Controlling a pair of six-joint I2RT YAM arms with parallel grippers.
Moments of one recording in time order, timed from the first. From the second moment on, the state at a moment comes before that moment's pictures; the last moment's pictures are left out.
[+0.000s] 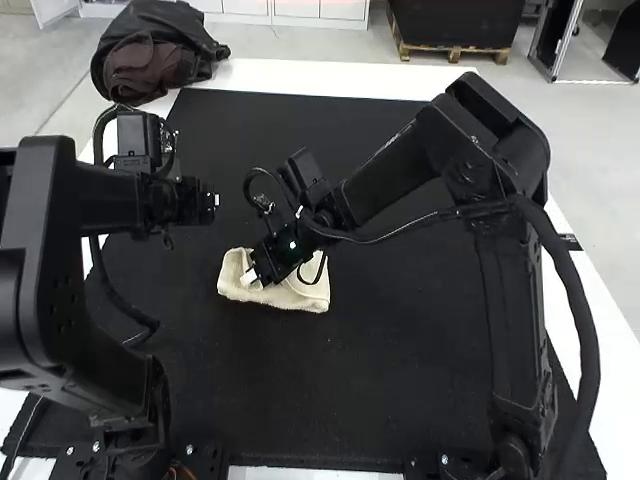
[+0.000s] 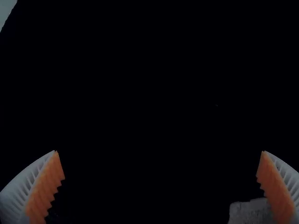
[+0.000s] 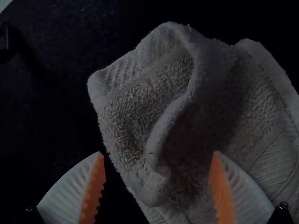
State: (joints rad) left arm 0.19 1.19 0.53 0.04 0.18 0.04; right arm 0.91 2.03 1.17 0.03 -0.40 0.05
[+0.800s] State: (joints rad) left arm 0.19 1.19 0.53 0.04 0.18 0.04; right arm 0.92 2.04 1.24 0.03 -0.40 0.04
